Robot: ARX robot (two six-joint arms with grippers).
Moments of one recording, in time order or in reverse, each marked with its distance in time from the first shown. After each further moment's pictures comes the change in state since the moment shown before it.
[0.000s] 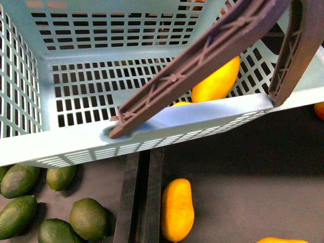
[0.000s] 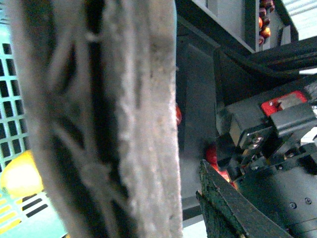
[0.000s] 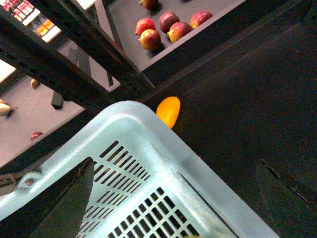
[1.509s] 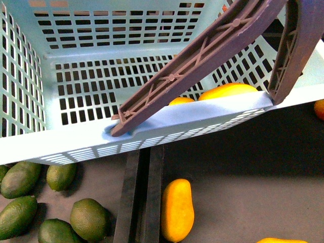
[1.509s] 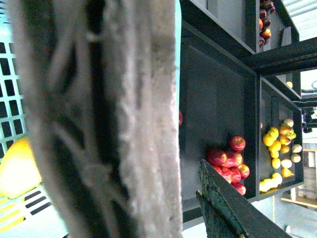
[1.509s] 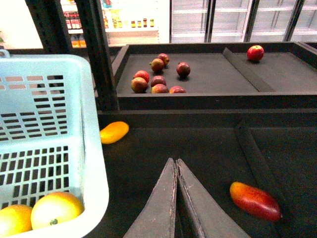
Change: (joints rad) left arm 0.002 0.000 0.000 0.000 0.000 0.007; right arm -0.408 -0.852 -0.953 0.497 -0.442 -0.734
